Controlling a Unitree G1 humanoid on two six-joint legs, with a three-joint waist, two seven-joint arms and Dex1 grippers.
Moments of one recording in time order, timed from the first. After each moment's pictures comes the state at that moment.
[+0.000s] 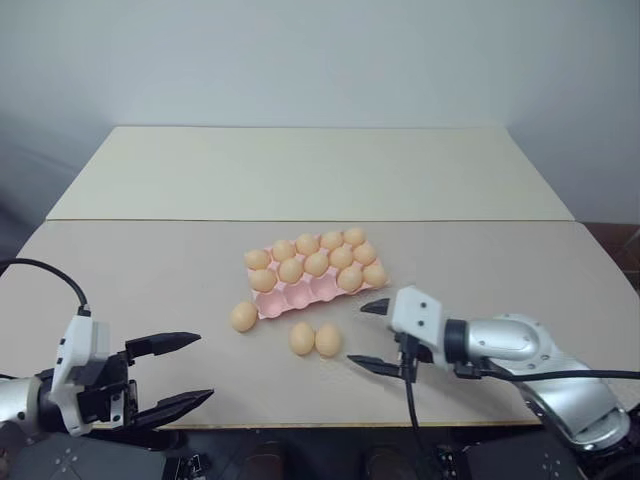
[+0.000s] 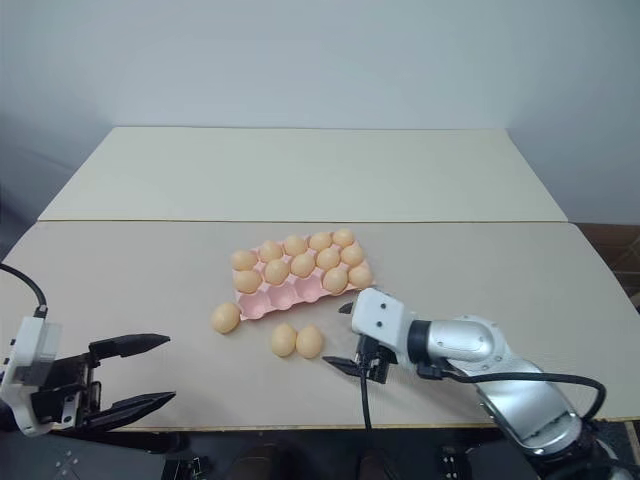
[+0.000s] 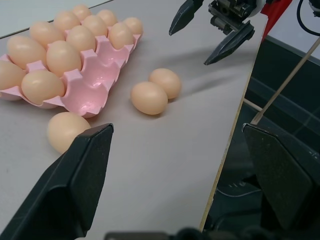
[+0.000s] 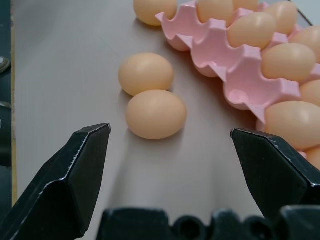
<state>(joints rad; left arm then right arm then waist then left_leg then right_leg) 0.46 0.84 0.60 -0.53 -0.79 0.42 -1.23 -0.23 -0.78 0.22 -0.70 0.33 0.70 0.78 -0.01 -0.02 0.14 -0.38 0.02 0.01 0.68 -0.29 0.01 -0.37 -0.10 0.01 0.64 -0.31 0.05</state>
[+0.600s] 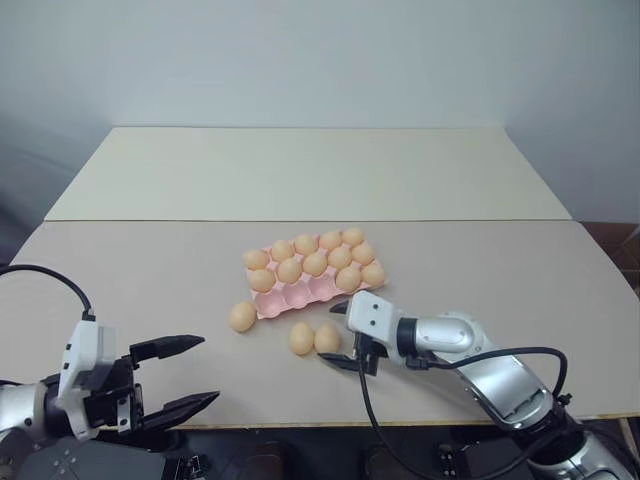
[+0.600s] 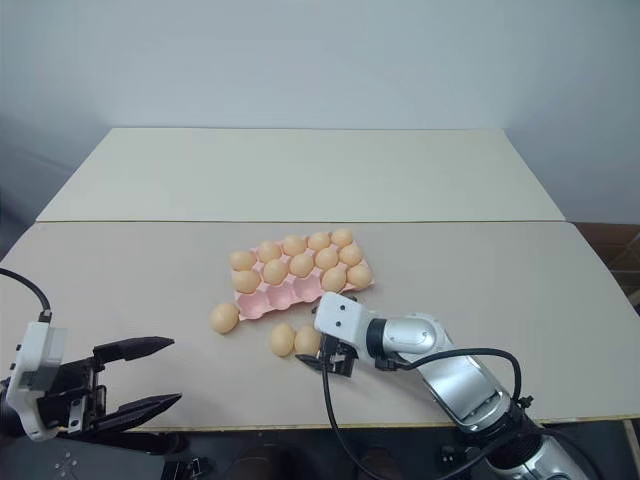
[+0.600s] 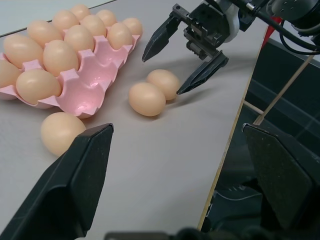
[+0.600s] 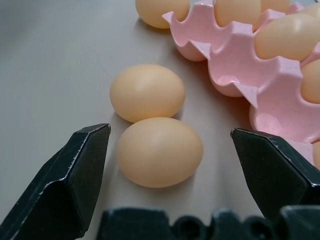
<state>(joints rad) 0.48 0.81 0.59 -0.57 -0.79 0.42 -1.20 -0.34 -0.57 0.46 -0.46 0.14 0.60 0.74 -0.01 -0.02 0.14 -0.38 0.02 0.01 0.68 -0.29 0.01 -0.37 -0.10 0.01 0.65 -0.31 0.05</state>
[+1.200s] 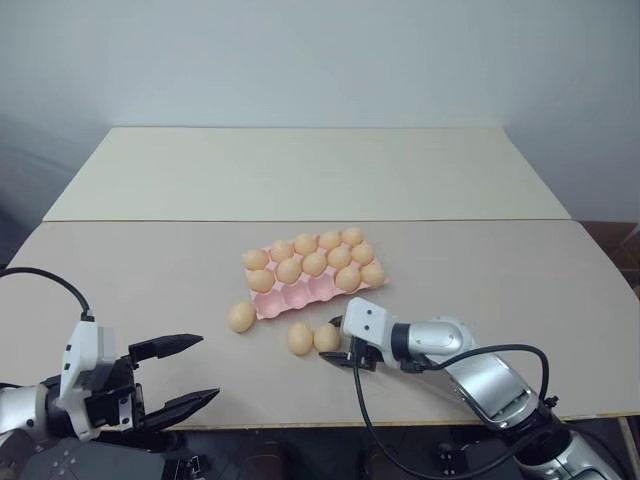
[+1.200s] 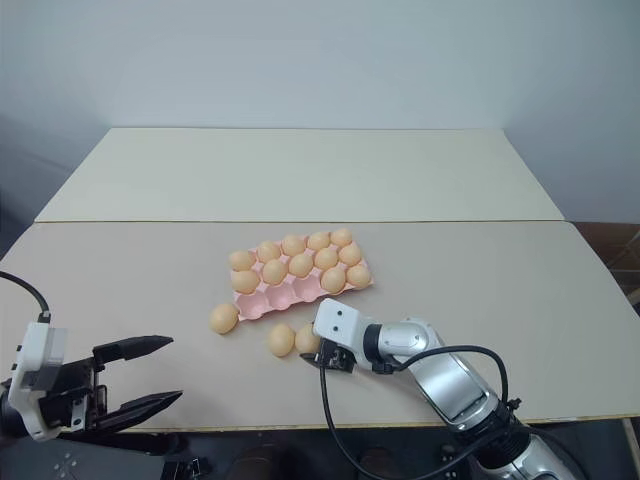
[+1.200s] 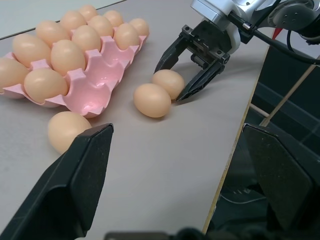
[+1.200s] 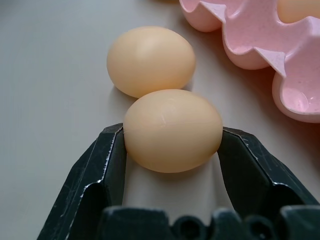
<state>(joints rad) 0.48 0.79 0.59 -0.57 -0.78 0.42 -1.17 -0.32 -0.56 0.47 -0.40 0.09 0.57 0.78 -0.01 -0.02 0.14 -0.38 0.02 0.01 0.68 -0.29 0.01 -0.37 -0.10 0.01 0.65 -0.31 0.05</state>
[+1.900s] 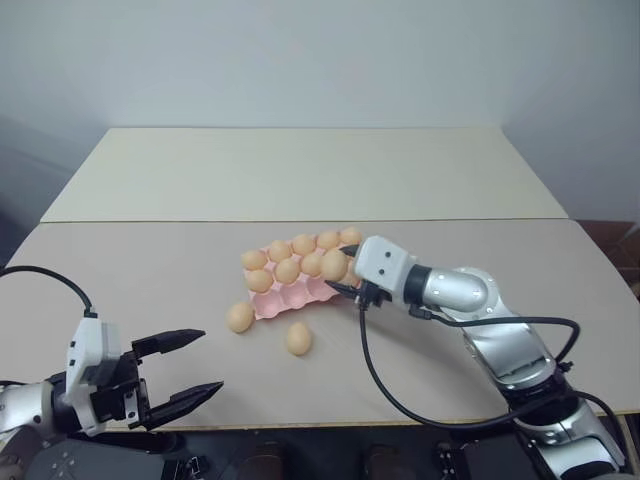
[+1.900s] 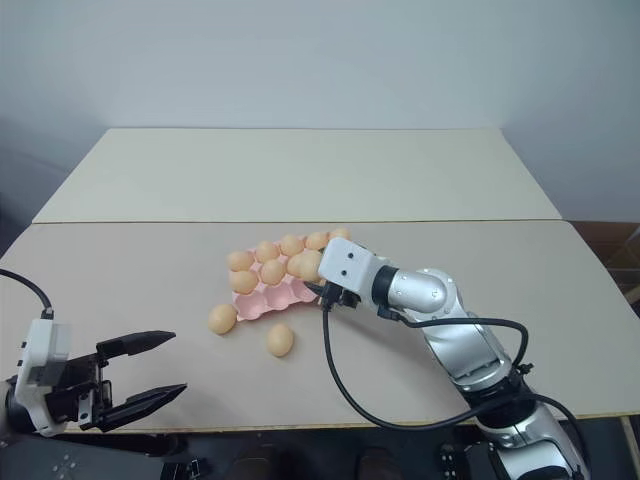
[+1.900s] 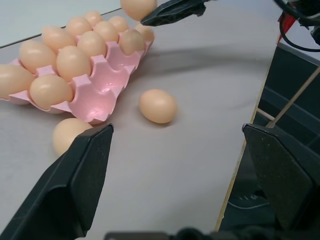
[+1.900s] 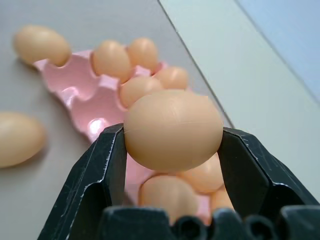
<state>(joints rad) 0.46 0.78 0.57 -0.57 -0.77 0.42 -1.14 -0.53 -0.53 0.37 -0.35 -0.04 0.44 0.67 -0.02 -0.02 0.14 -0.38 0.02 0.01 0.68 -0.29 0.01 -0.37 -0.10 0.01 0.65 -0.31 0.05</state>
